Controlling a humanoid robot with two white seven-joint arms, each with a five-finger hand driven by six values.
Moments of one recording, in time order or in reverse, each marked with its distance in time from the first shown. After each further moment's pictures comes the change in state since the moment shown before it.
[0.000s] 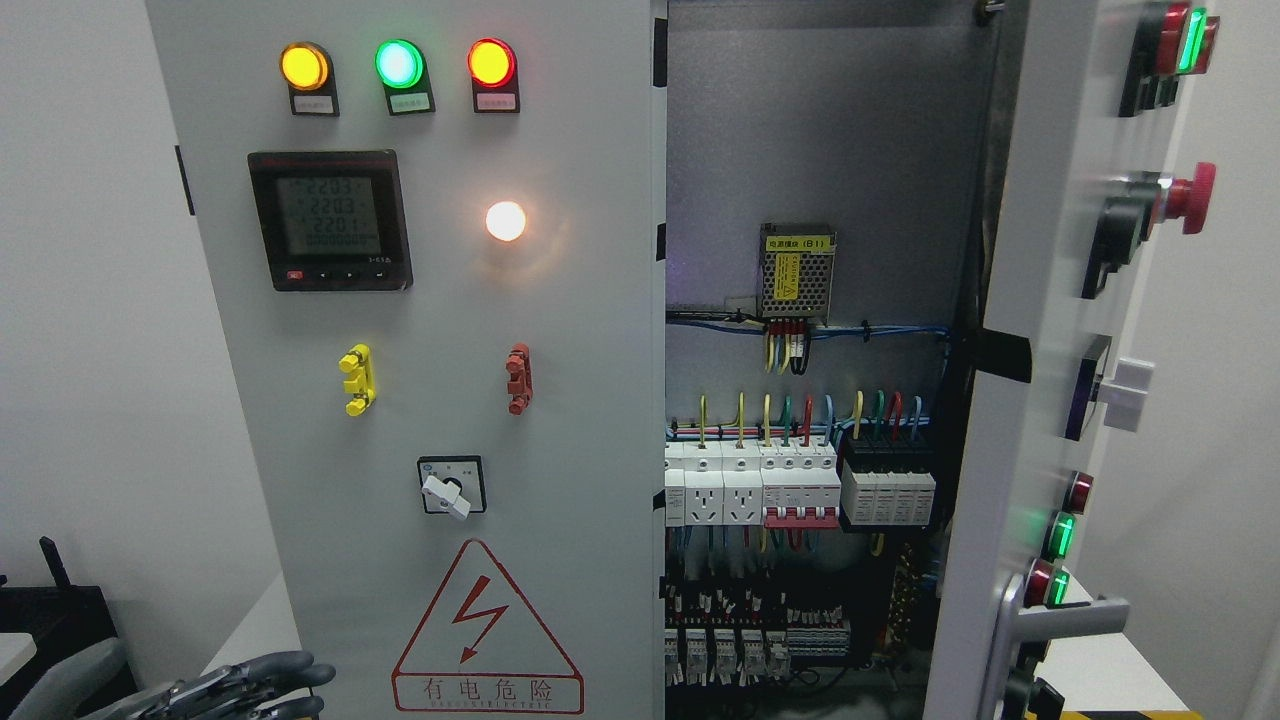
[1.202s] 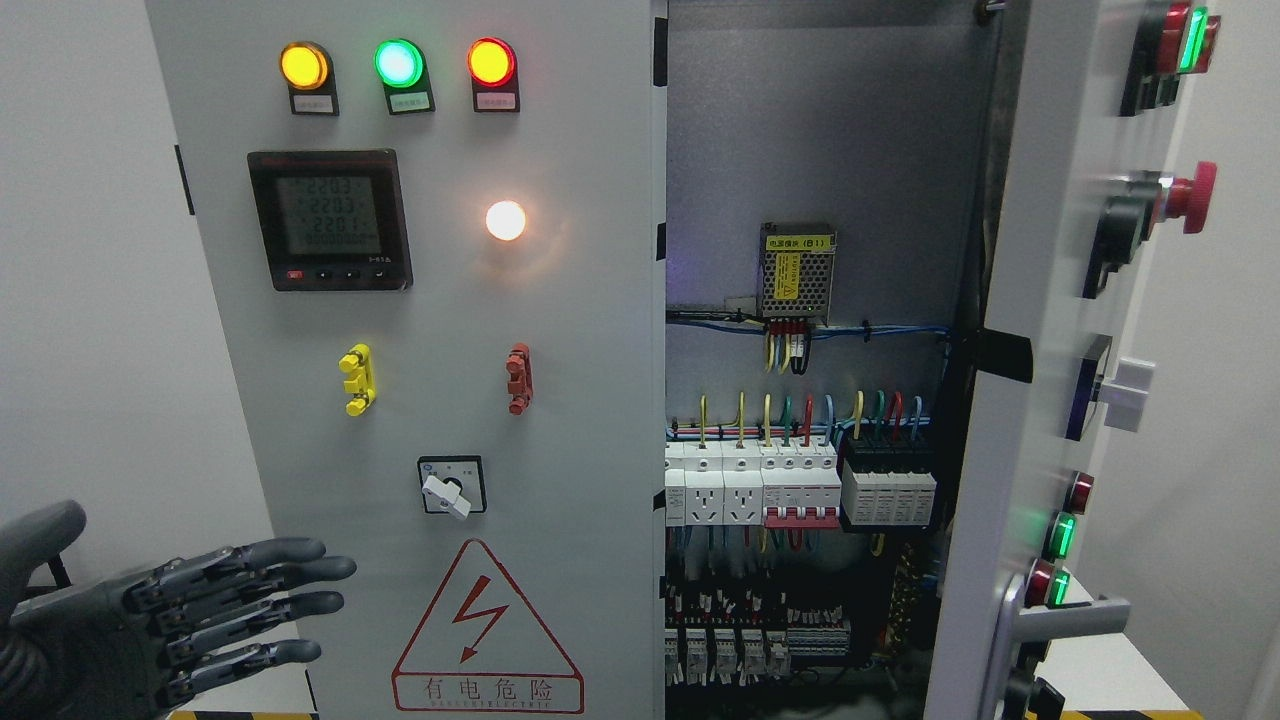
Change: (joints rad) left arm -0.464 0.091 -0.248 -0.029 0.132 0.057 -0.077; right arm 0.000 0.000 0.000 0.000 0.000 0.000 0.000
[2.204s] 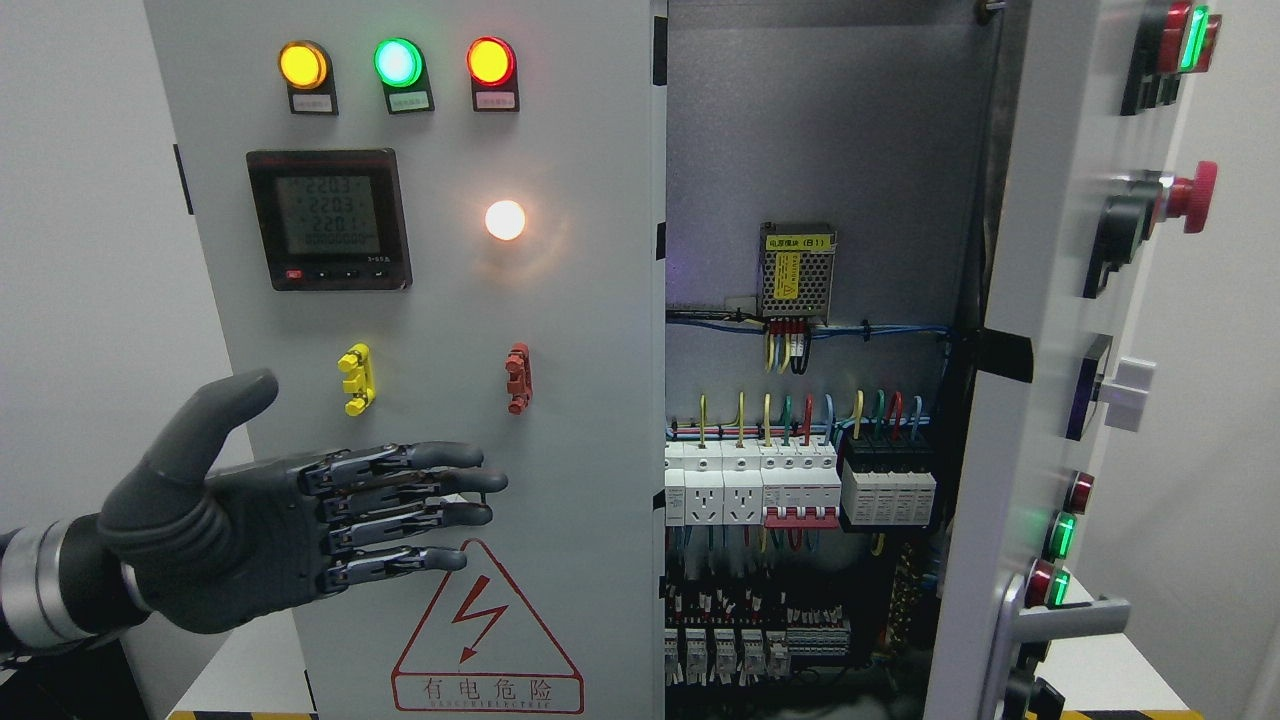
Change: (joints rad) left arm -0.894 -0.265 -0.739 0.134 0.045 0.224 0.036; right arm 0.000 0.000 0.000 0.000 0.000 0.000 0.000
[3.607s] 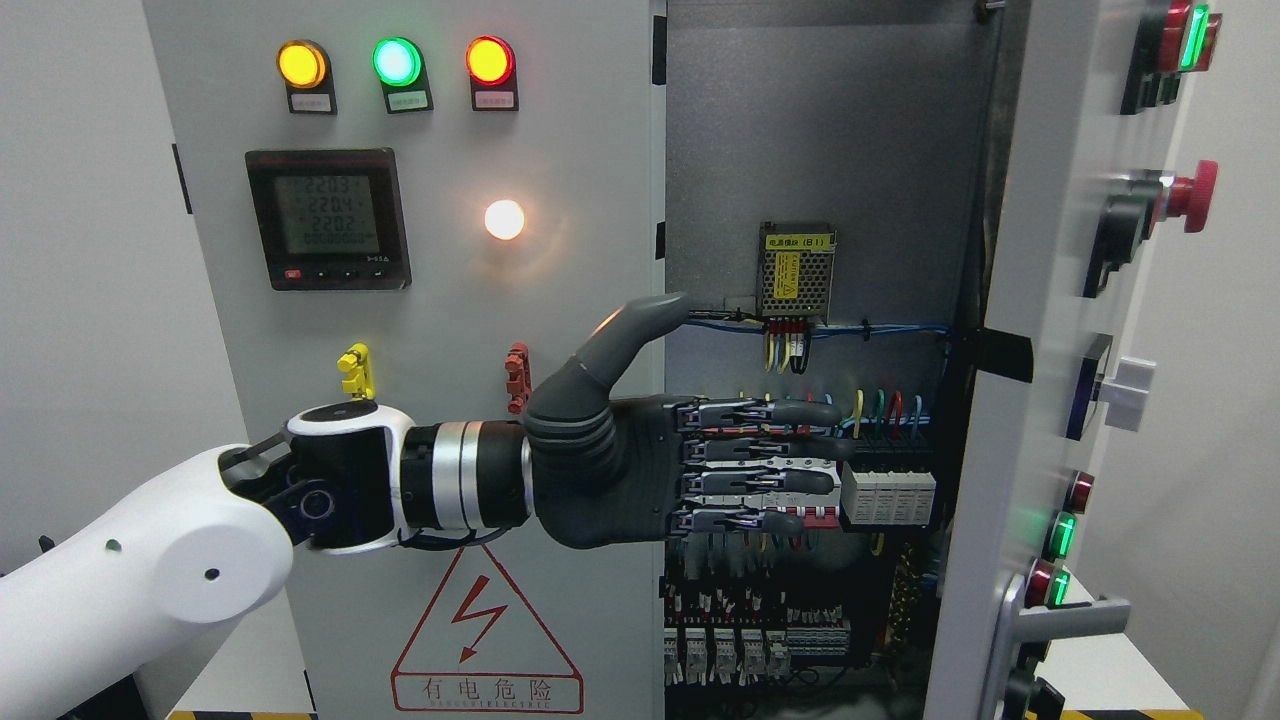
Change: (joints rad) left arm -0.273 -0.562 -0.218 0.256 0.107 0.097 0.156; right arm 0.000 0.000 0.000 0.000 0.000 0.000 0.000
